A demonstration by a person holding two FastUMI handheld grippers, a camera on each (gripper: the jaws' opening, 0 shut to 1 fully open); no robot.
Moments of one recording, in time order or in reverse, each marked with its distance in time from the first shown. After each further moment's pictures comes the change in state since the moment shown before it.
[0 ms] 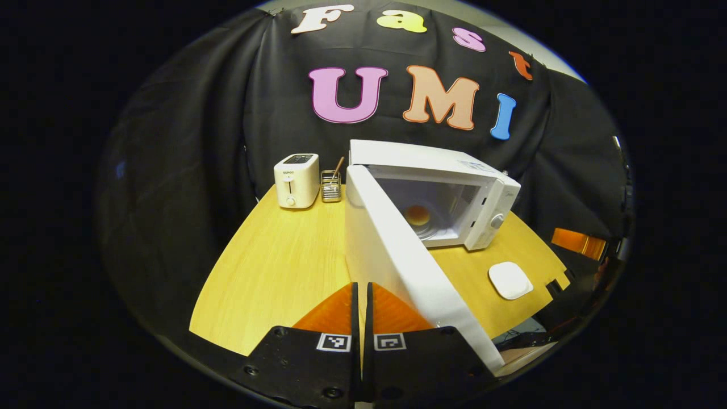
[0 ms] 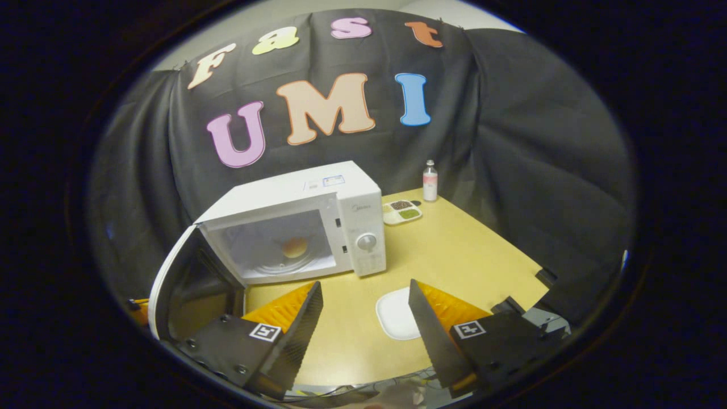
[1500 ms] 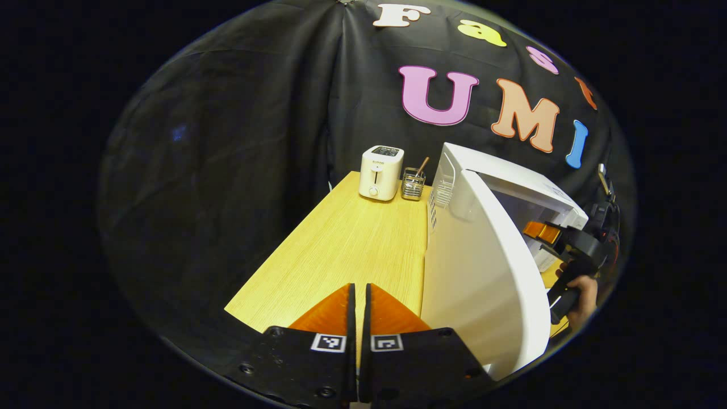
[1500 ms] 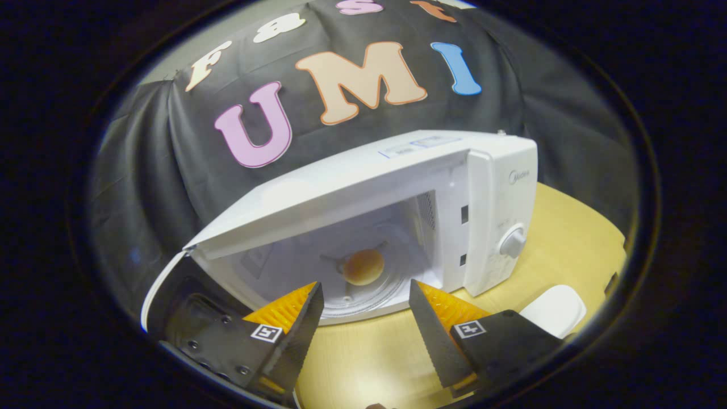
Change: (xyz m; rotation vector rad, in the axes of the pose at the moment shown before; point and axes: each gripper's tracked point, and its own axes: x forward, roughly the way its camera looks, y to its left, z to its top) left arm -0.021 0.130 -0.013 -0.170 0.014 0.310; right arm 0.157 0.182 -0.014 0.092 -0.017 0.176
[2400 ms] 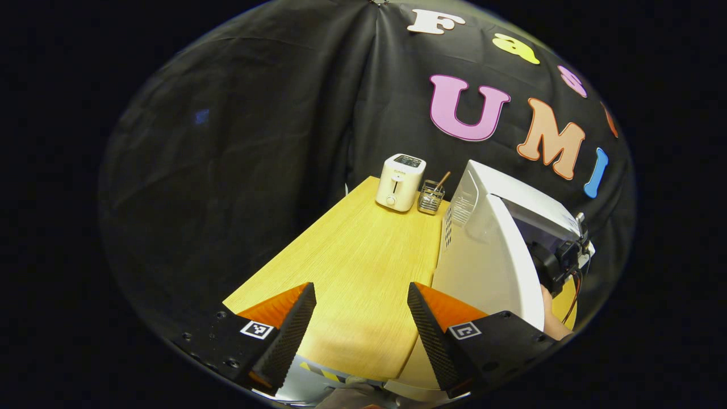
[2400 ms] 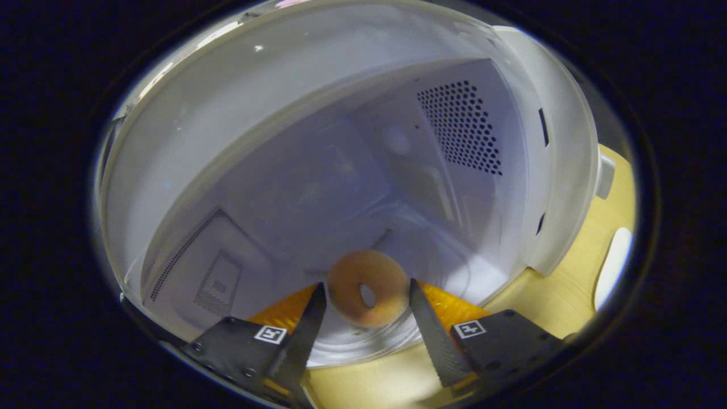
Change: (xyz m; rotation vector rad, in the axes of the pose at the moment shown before) left arm 0.014 0.015 0.018 -0.144 -0.017 0.067; right arm 0.133 0.011 -0.046 0.278 0.055 -0.077
